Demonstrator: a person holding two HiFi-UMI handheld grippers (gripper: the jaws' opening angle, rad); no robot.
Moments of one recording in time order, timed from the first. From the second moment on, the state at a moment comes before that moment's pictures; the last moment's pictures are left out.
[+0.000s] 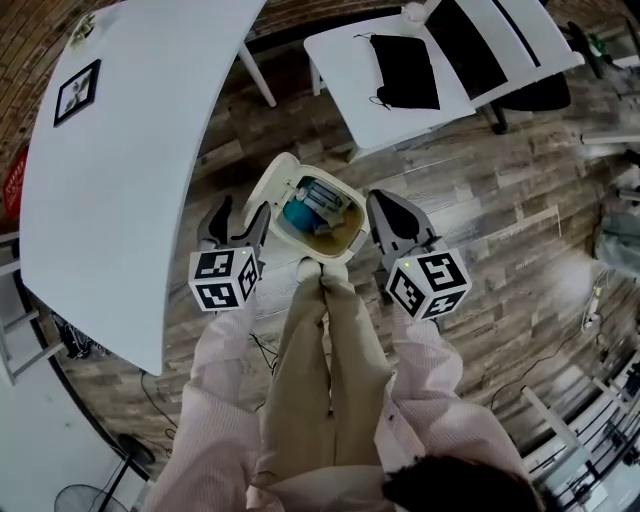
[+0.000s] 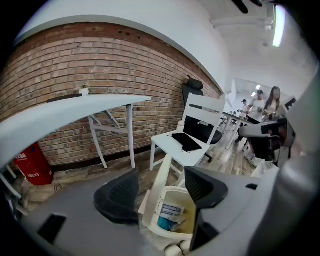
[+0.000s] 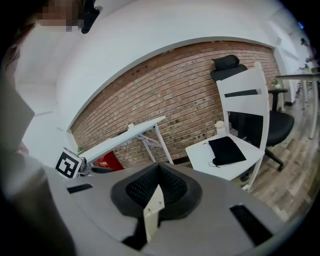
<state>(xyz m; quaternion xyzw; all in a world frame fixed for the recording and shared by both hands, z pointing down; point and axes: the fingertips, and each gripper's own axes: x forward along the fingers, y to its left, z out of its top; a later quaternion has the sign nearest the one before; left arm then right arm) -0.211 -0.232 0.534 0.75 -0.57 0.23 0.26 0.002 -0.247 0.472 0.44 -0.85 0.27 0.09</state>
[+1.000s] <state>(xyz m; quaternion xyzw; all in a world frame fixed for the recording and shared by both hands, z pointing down) -0.195 -0.228 0.589 0.78 -0.51 0.24 0.27 0.016 -0.228 0.524 0.49 -0.82 0.29 0.09</state>
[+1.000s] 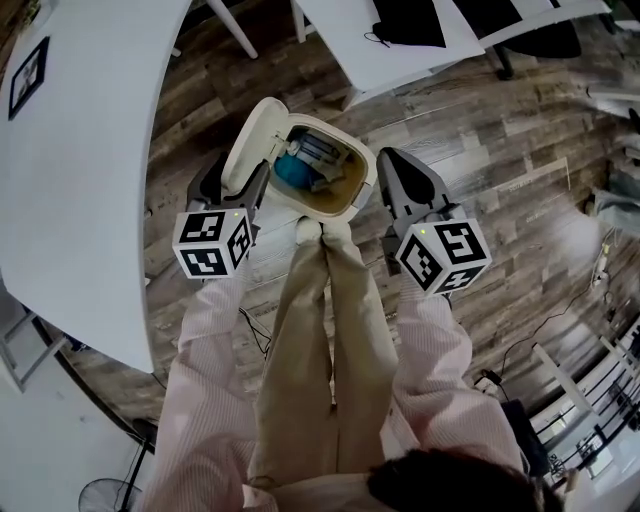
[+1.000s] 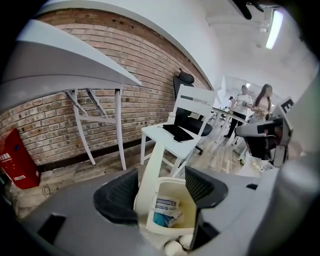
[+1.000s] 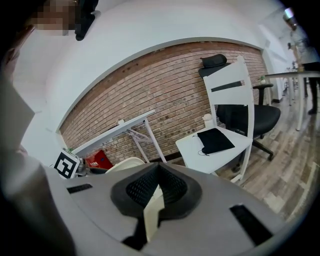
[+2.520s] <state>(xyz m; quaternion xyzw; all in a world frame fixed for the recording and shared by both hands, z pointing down) -0.081 -0.166 0.621 0.84 -0.35 0.27 0.31 0.064 -0.177 0.548 0.60 -0.73 0.32 0.03</state>
